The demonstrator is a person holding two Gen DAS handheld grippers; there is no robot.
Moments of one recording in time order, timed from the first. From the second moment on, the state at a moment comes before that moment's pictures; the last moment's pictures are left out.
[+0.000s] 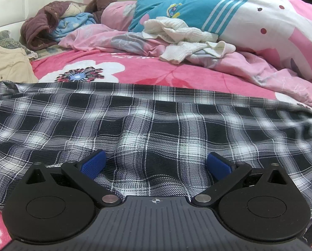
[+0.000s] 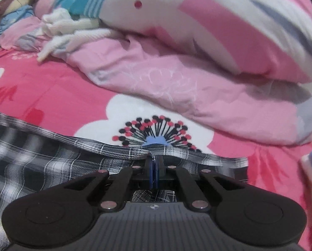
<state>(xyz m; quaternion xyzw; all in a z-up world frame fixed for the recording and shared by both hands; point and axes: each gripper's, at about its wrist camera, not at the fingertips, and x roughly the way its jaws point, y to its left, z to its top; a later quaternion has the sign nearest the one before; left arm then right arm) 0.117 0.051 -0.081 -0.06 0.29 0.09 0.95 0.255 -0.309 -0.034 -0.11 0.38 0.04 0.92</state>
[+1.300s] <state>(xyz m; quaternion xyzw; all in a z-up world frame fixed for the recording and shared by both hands) 0.118 0.047 -0.082 -0.05 0.29 0.09 0.95 0.150 -0.328 -0.037 -0.09 0.34 0.13 0.93</state>
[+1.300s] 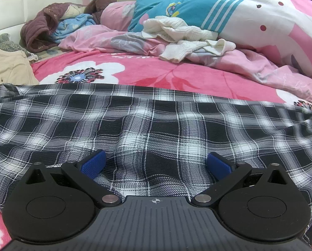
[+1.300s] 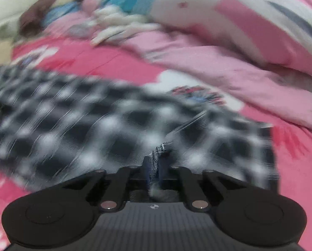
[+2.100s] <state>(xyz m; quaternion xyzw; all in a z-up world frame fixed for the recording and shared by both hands) 0.119 0.047 -0.082 -0.04 0.29 0.09 0.95 0.265 -0.483 -0.033 0.11 0.30 -0.04 0.95</state>
